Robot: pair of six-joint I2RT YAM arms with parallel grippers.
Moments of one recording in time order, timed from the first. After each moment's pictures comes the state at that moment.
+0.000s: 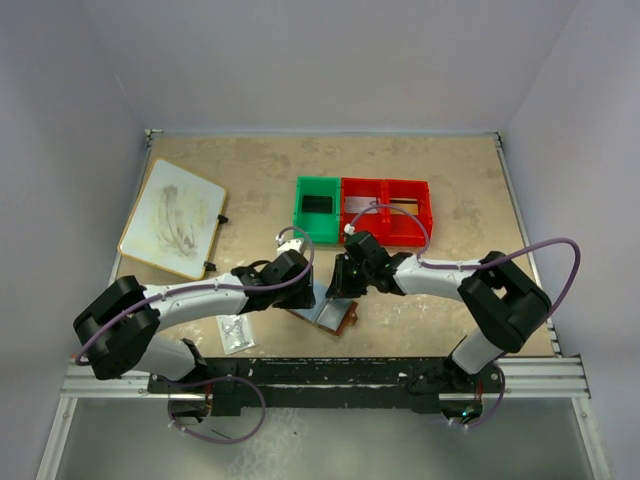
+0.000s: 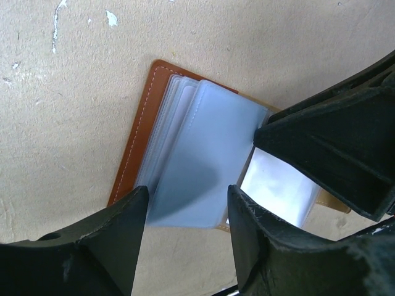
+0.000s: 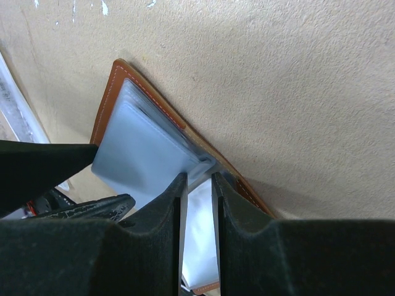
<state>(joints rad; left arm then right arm) -0.93 1.39 0.68 -0.26 -0.15 -0.83 0.78 1.60 0.74 -0.07 -0.17 0.79</state>
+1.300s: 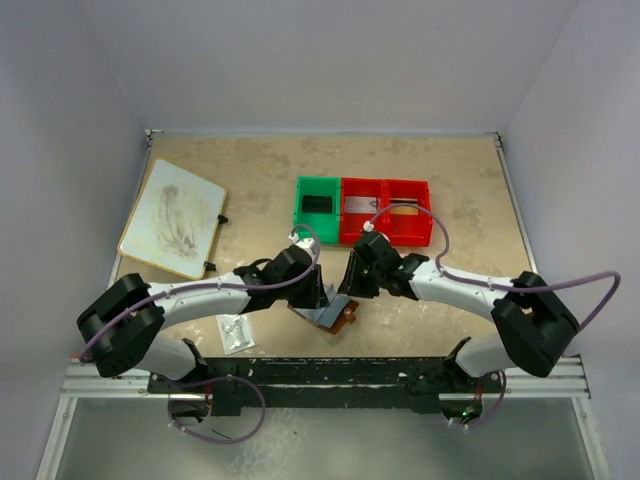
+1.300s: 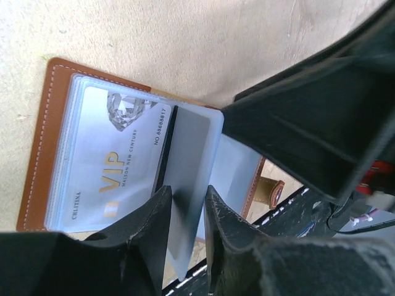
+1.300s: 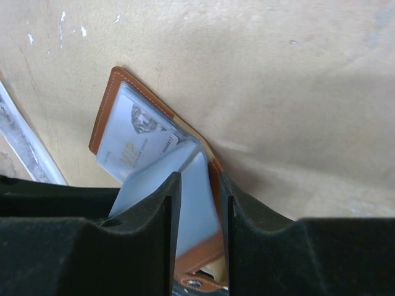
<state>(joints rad) -0.93 1.40 0.68 -0.10 0.06 -0.82 0.78 1.44 0.72 -0.23 -0.03 0.89</state>
